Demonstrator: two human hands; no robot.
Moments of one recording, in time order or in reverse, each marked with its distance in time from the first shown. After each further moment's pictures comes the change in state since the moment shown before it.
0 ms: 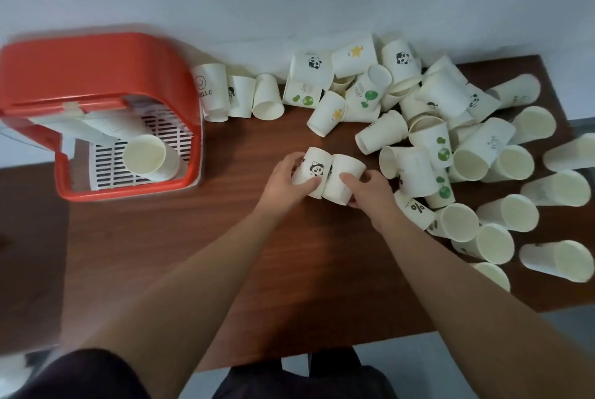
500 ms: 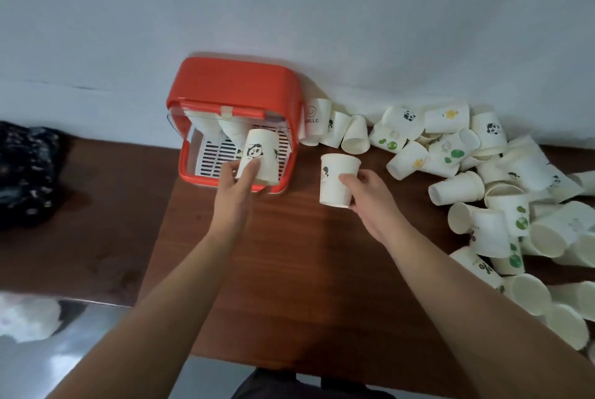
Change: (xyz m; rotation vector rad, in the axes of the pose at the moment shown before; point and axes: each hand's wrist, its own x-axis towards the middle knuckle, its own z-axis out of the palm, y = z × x) left_hand -0.115 -0.025 -0.190 -0.823 0.563 -0.017; right_hand -0.086 -0.092 0.126 -0.003 -0.317 -0.230
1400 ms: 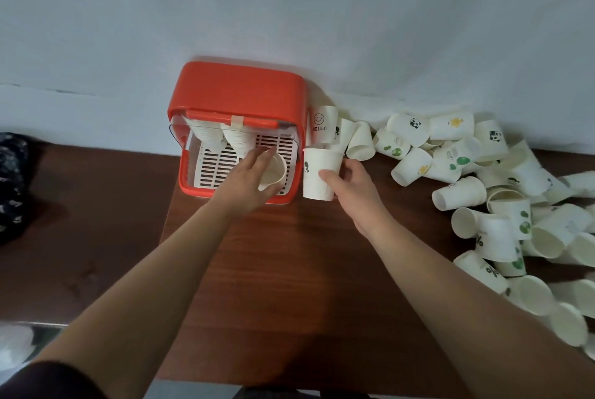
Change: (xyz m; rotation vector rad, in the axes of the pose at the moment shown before) left_hand 0.104 -0.003 -0.043 1.271 -0.483 0.431; right_hand 0.007 -0.028 0.063 -0.145 0.044 -0.130
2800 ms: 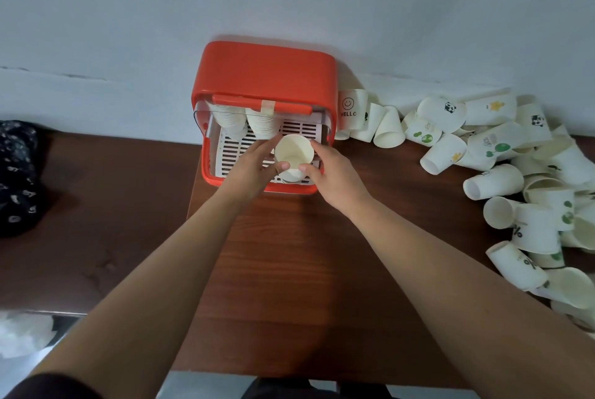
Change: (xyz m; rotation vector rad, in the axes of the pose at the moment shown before) left_hand -0.005 -0.035 -0.018 -0.329 0.058 -0.035; right_hand 0.034 0.004 0.085 -0.576 -0.101 -0.395
